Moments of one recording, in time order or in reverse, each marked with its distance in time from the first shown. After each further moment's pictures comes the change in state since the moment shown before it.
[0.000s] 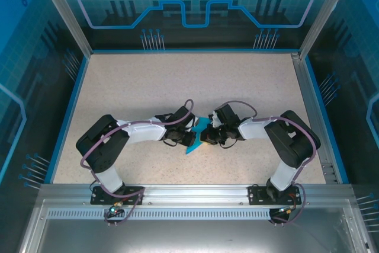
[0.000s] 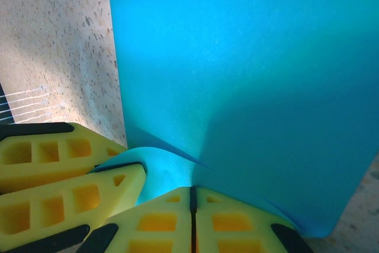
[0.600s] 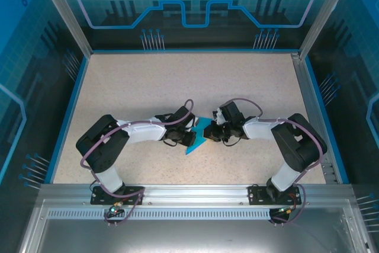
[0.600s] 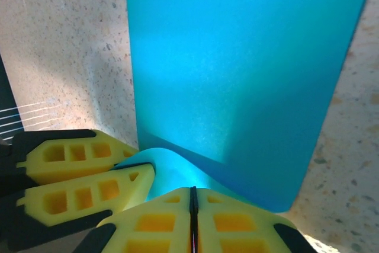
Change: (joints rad) left arm 0.000 0.000 0.000 0.000 0.000 0.000; right arm -0.047 -0.057 -0.005 -0.036 0.008 -0.016
